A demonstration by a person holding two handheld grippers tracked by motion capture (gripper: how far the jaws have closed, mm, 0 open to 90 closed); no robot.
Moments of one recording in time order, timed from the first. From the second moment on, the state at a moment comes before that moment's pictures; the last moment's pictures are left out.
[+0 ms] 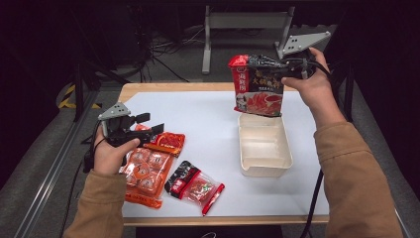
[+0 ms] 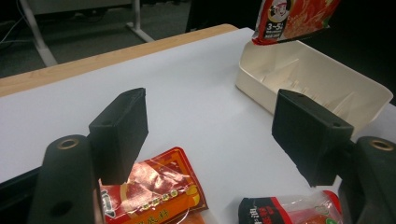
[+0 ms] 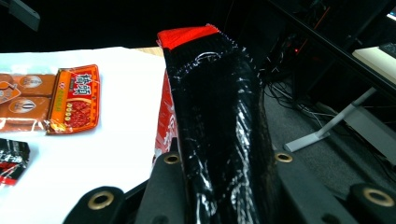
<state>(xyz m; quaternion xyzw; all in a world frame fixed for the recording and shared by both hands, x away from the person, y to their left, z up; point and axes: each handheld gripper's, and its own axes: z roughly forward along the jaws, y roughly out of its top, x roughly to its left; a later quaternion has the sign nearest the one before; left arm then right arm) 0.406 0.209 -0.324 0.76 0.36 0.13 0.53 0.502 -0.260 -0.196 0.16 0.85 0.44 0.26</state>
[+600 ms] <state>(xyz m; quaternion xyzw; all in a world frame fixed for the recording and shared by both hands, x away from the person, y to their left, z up) 0.407 0.208 -0.326 0.76 0.36 0.13 0.52 0.517 -0.277 -0.230 0.17 0.84 0.45 0.25</state>
